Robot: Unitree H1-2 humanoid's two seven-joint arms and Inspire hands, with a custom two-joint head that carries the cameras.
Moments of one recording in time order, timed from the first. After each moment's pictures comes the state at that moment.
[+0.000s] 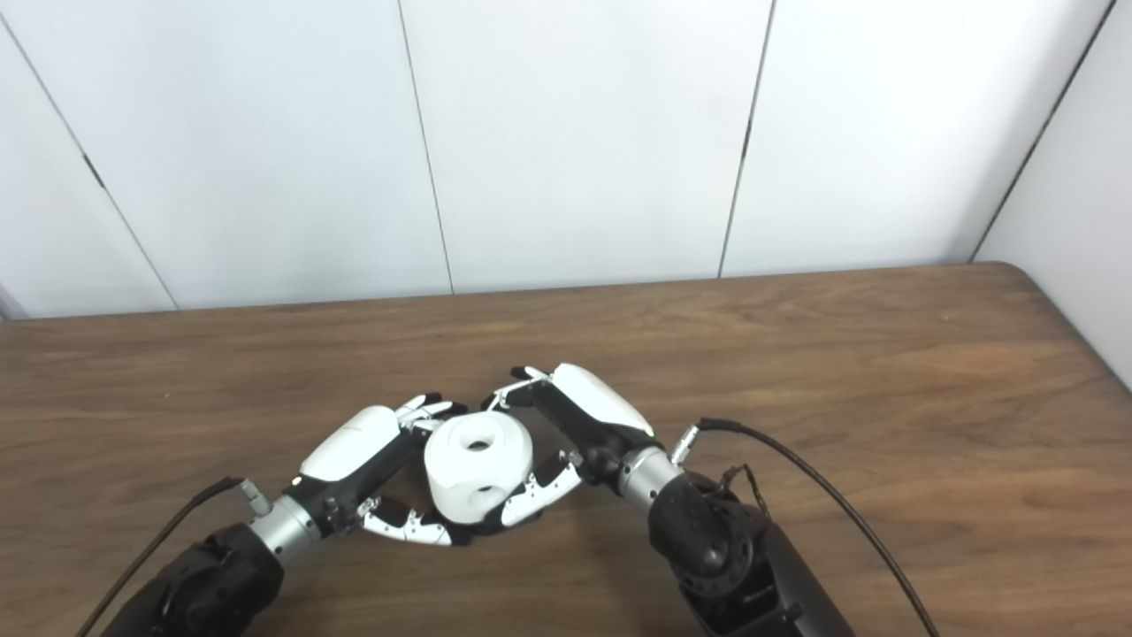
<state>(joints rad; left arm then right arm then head) -0.34 0.36 -0.37 0.16 0.54 -0.32 -0.20 -0.32 -0.21 0.38 -0.23 -0.54 0.34 0.34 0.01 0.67</state>
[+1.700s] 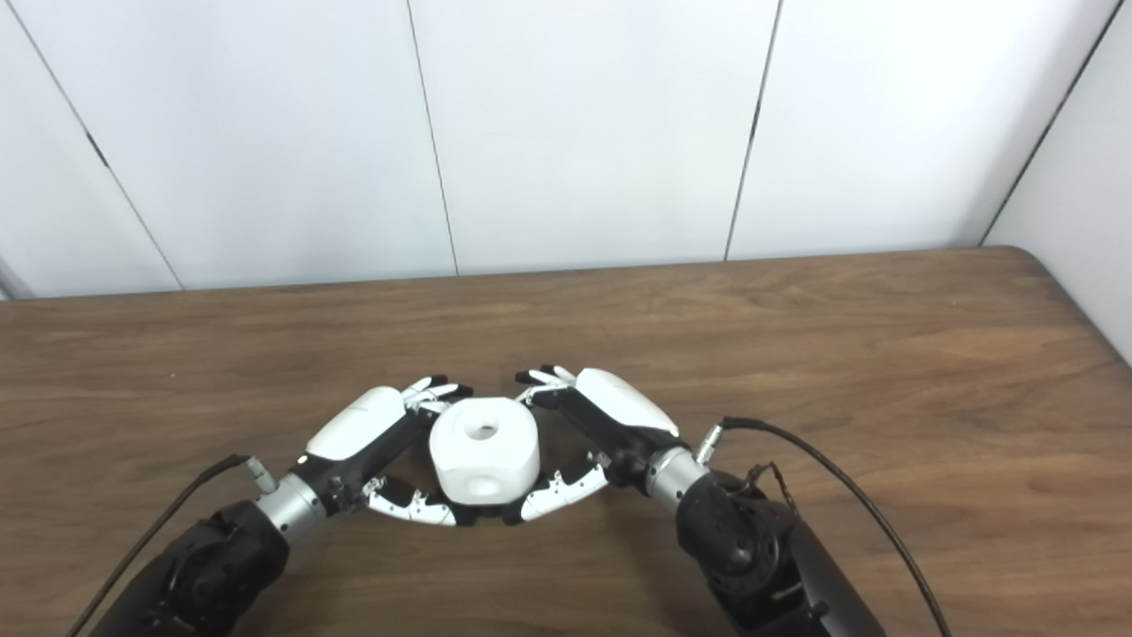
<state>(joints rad) -0.34 0.37 -0.36 0.16 0.53 -0.31 -0.22 -0.28 -0.25 0.38 -0.22 -0.56 0.31 0.36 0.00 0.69</state>
